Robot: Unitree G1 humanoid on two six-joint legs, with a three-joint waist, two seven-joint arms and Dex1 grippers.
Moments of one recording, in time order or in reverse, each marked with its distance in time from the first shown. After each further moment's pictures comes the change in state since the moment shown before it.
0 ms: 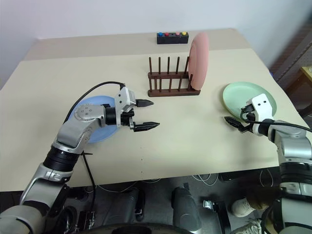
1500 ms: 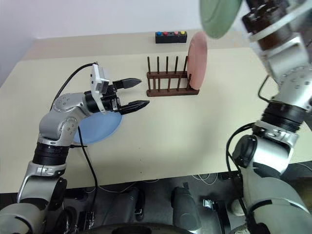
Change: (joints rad) left arm -0.034 0.016 0.190 -0.004 -0.186 -0.017 -0.007; right arm -0.639 0.307 -0.337 -0.177 0.876 0.365 -0.088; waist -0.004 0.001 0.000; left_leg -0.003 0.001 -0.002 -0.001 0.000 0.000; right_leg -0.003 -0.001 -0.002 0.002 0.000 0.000
